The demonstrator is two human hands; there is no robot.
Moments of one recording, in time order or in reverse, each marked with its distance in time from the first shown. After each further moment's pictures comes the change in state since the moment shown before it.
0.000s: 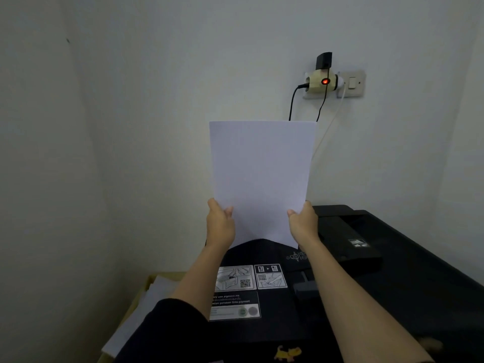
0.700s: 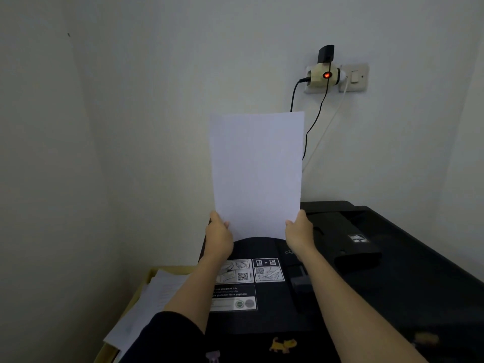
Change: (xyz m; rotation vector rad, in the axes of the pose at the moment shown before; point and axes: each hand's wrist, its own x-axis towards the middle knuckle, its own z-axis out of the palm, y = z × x) left_hand -0.026 -0.015 -0.002 0.151 -0.130 -0.181; right_hand -0.014 0.025 0.003 -0.148 -0.097 0.052
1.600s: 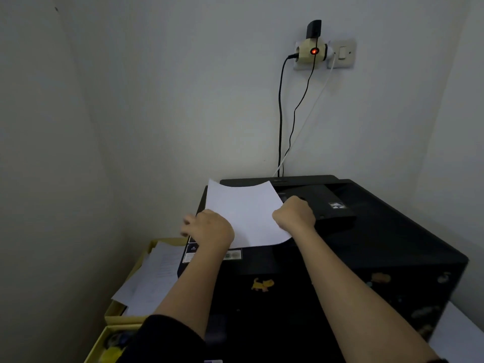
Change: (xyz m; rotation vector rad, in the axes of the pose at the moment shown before) left_hand -0.085 0.019 -0.015 0.932 -0.036 -0.200; right_hand -0.069 -0.026 -0.045 -0.536 -0.109 0.107
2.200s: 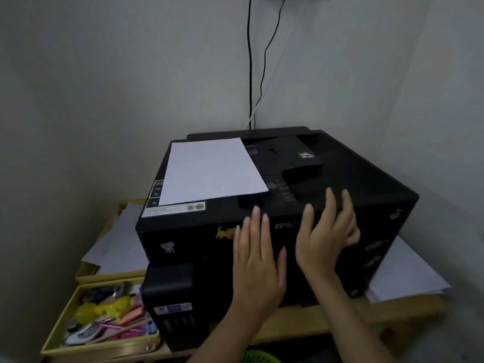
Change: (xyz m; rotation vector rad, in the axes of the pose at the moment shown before) left_hand -0.176 0.025 0.119 -0.538 0.471 0.786; right_hand -0.100 0.148 0.022 0.061 0.820 -0.168
